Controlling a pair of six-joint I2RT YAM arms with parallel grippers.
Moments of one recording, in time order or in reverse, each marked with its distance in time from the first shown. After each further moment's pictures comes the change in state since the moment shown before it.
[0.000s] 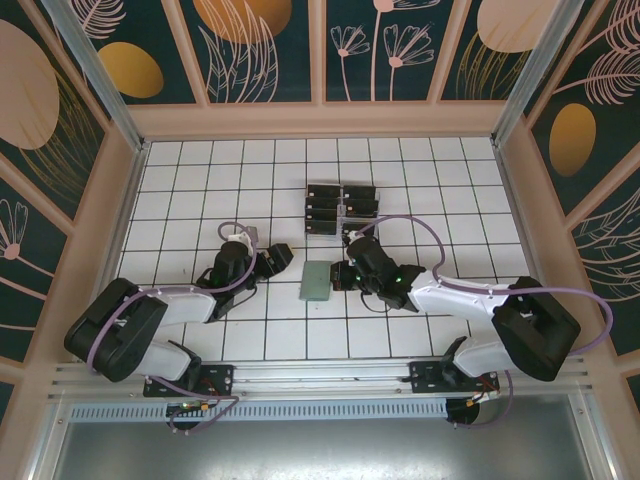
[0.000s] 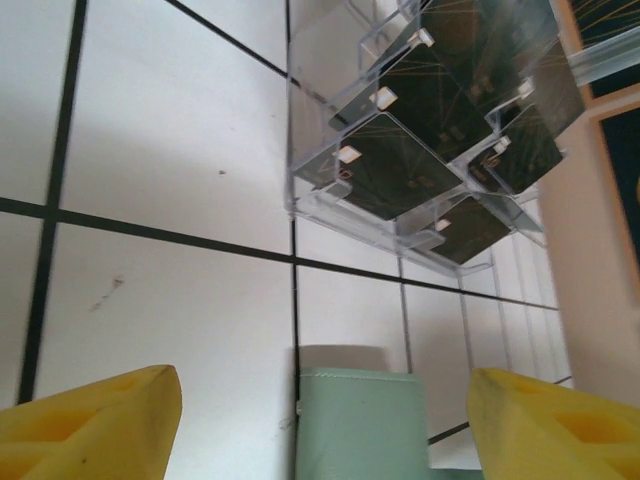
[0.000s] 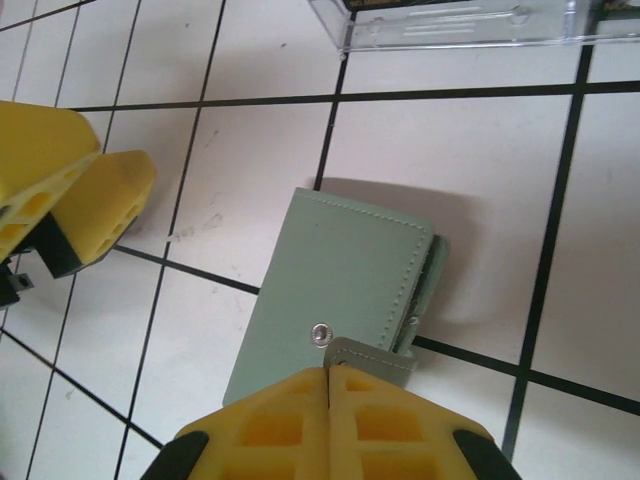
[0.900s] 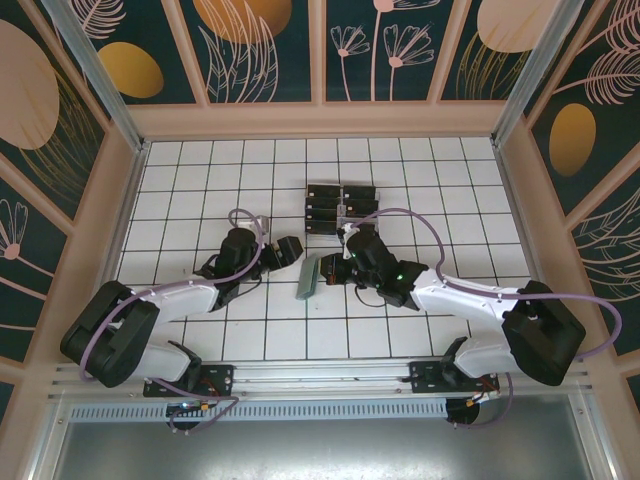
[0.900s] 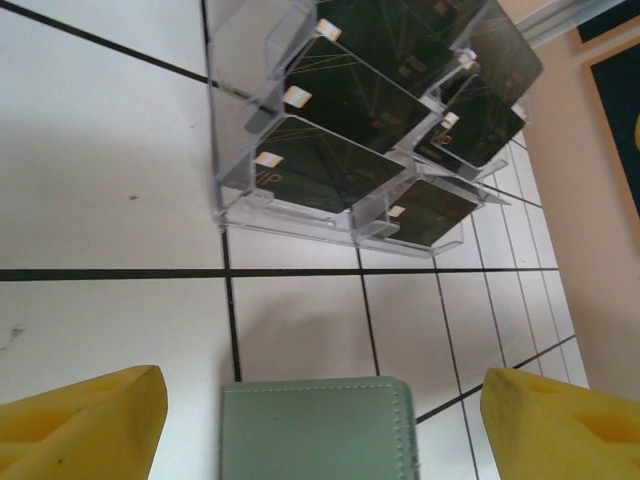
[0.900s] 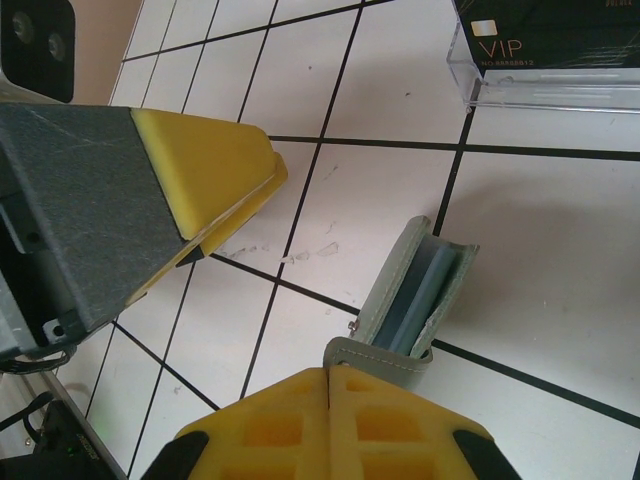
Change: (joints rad) left arm -0.027 -0.023 0.139 -0.168 0.048 0.089; right arm 0.018 -0.036 0.052 0.035 -0.056 0.004
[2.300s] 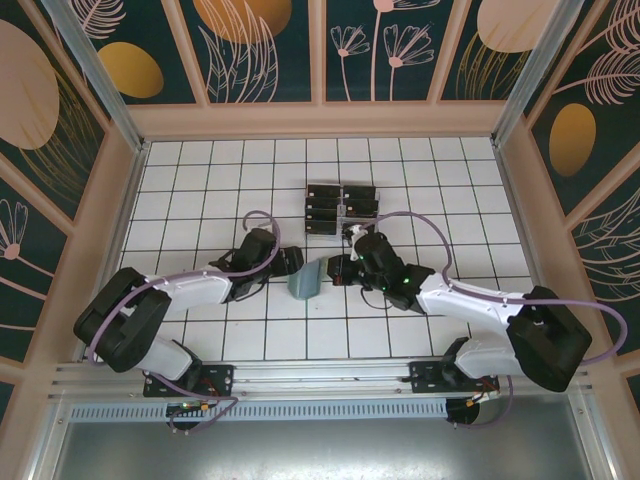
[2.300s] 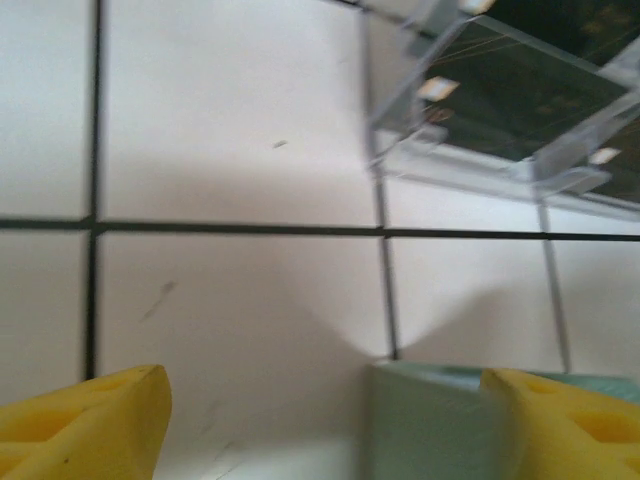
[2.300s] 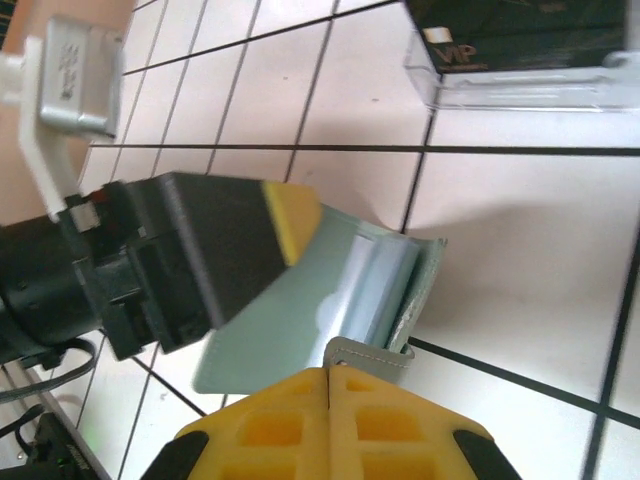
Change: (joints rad) left arm -0.078 0.087 0.098 -0.307 -0.262 0.111; right arm -0.038 -0.045 -0.077 0.033 0.005 0.015
